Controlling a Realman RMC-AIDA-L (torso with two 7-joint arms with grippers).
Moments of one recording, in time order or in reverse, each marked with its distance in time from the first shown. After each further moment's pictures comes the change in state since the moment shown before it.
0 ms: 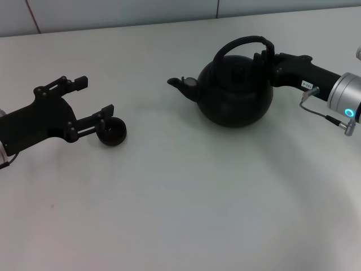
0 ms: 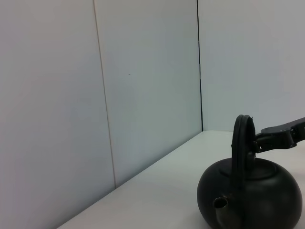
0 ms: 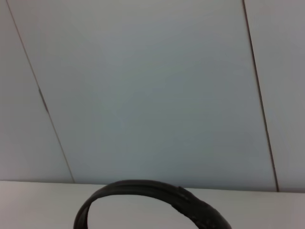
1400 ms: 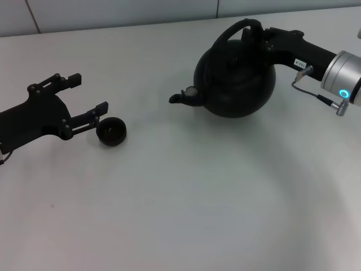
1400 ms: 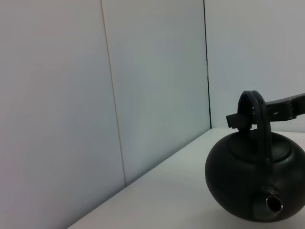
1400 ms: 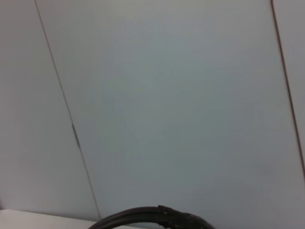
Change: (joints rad) left arm 0.012 0.001 0.000 0.025 -0.002 -0.017 0.000; right arm 0.038 0.002 0.000 -0.029 0.042 -0.077 -0.013
